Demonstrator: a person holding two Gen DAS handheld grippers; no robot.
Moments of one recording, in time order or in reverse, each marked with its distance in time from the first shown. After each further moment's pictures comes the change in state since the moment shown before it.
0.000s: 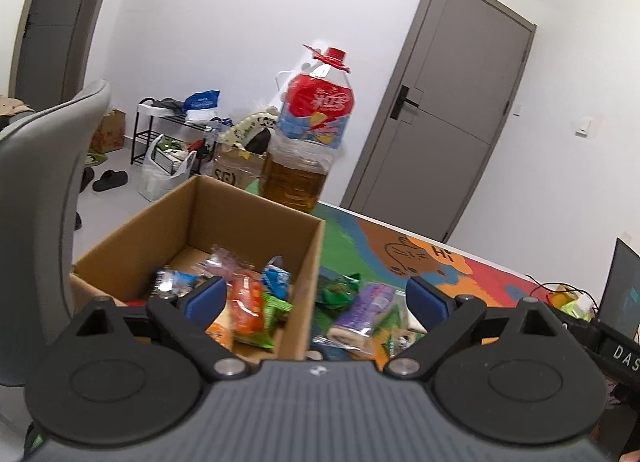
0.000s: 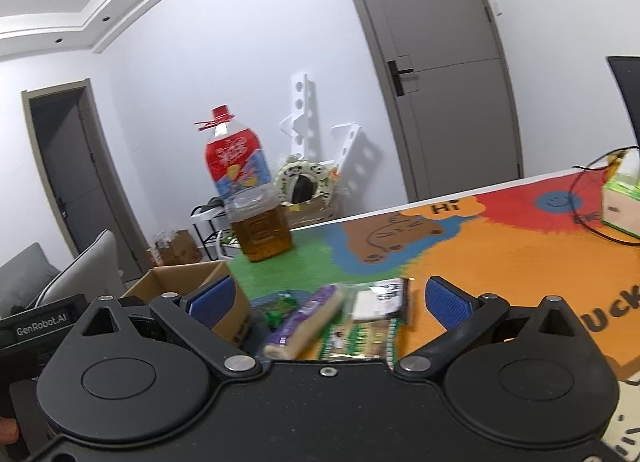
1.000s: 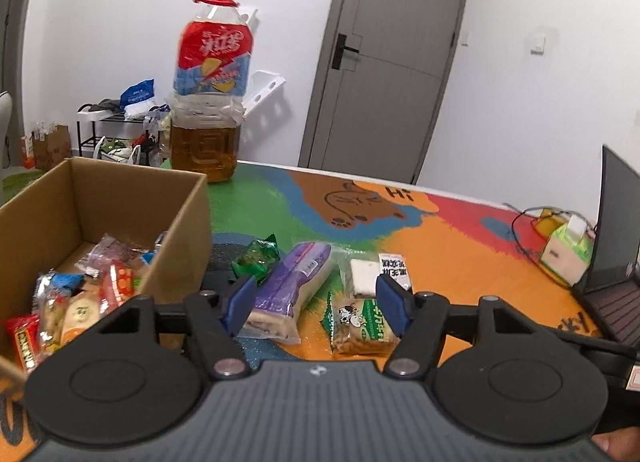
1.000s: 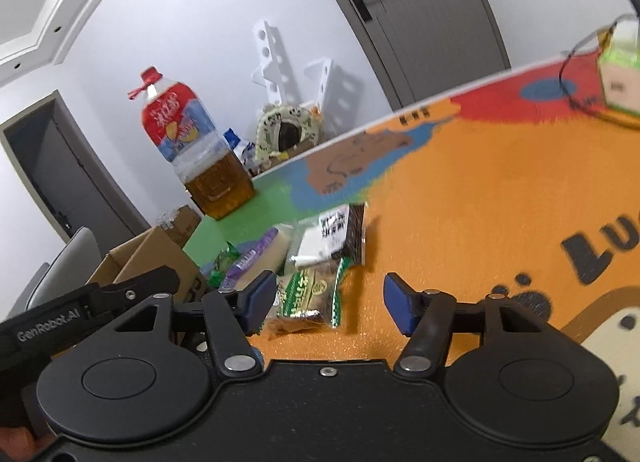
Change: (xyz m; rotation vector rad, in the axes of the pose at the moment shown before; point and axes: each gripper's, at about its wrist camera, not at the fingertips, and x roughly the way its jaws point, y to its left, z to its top) left arm 0.081 -0.071 -0.035 0.204 0.118 -0.085; right arm 0.071 -0.069 -0.037 0.212 0.204 0.052
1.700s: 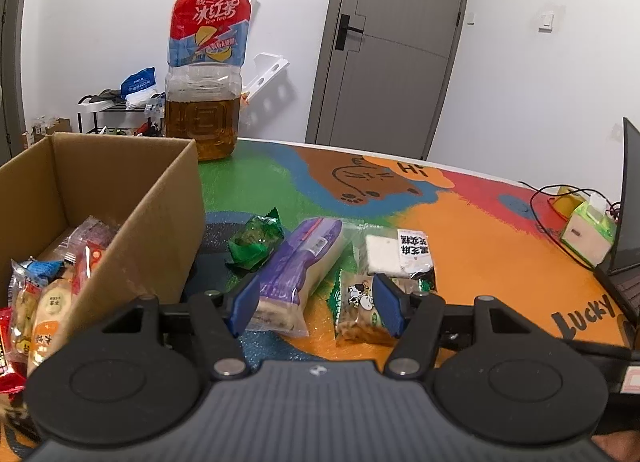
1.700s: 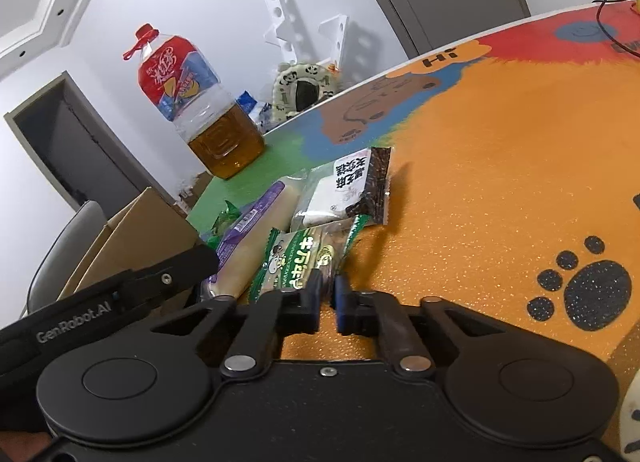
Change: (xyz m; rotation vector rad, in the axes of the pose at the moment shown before) left arm 0.032 0.002 -0.011 0.017 0.043 0.031; right arm 0.037 -0.006 -0.010 0.020 0.098 0.080
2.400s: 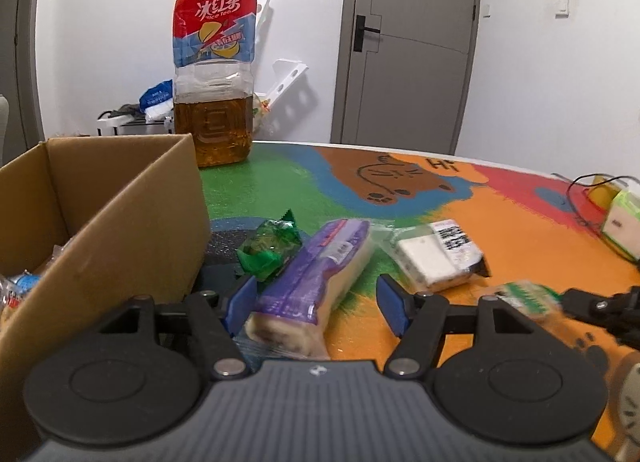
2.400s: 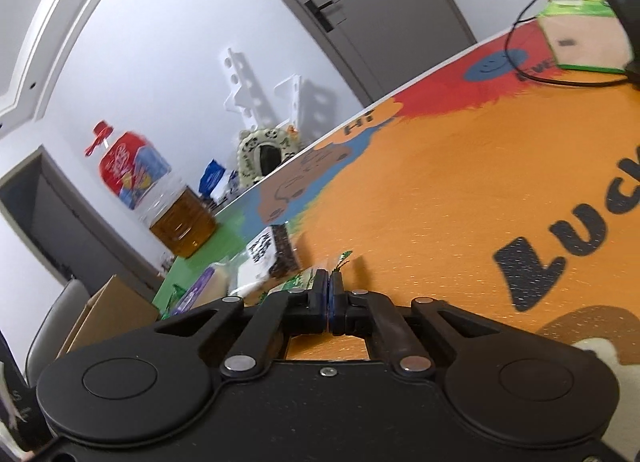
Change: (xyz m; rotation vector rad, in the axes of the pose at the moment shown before) left arm 0.035 -0.005 -0.004 0.047 -0.027 0.101; right arm -0.040 -0.065 0.017 0.134 -0.171 -0.069
